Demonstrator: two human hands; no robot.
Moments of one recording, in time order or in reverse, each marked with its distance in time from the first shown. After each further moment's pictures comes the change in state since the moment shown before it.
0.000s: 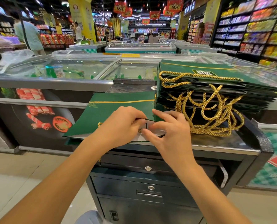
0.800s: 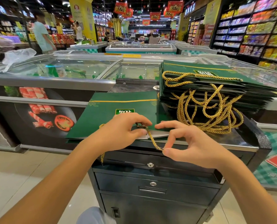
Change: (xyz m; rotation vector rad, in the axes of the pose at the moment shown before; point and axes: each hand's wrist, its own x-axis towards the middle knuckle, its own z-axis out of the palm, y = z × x) left_hand -0.025 -0.012 -0.006 -0.058 -0.130 0.023; right_hand 0.002 0.017 -0.072 0.474 -0.785 0.081
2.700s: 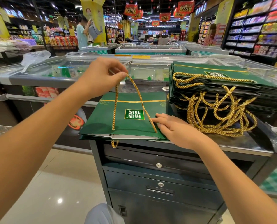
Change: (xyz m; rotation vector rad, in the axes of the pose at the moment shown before) left_hand 0.035 -0.025 -0.113 0.039 0.461 -0.011; right_hand 0.079 0.008 0.012 -0.569 -0.070 0.093
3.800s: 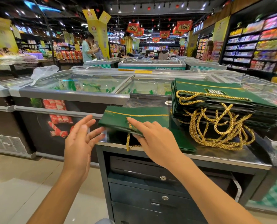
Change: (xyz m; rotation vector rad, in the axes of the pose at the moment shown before) left_hand -0.146 -0.032 0.031 -1.029 0.554 -0.530; right_hand 0.013 -0.081 0.024 -0.204 0.564 -0.227
